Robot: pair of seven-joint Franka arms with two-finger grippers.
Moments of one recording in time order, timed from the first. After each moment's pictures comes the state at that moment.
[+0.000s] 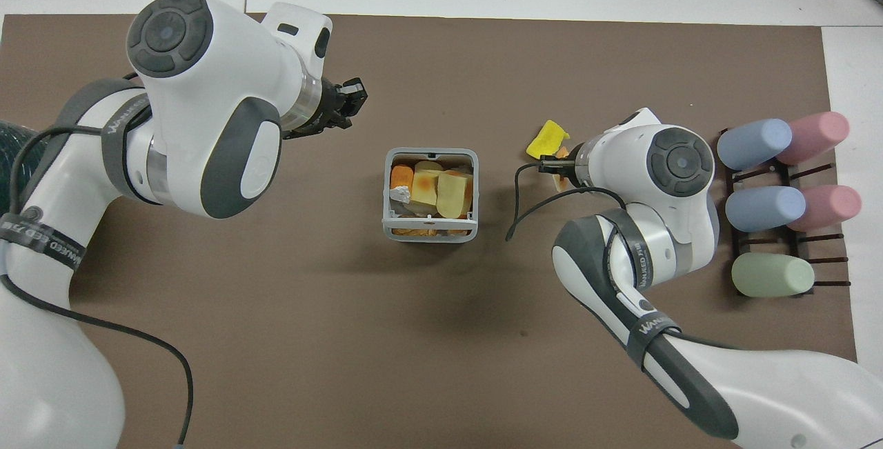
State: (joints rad) left arm -0.42 0.34 0.02 -1.52 -0.15 2.05 -0.68; right arm 0.21 0.27 0.09 -1.99 -0.02 2.48 0.43
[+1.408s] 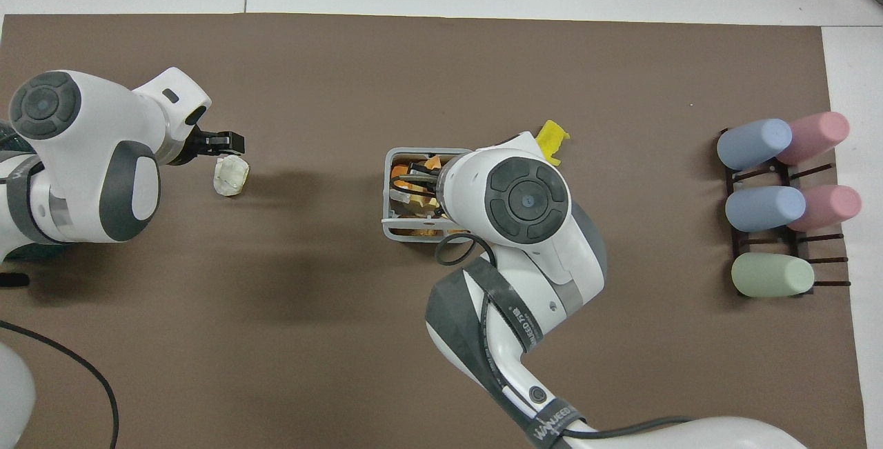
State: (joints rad) left arm -0.14 0.27 0.03 -1.93 -0.04 2.34 -0.05; right arm 0.49 0.28 0.10 -1.77 -0.02 2.34 0.88
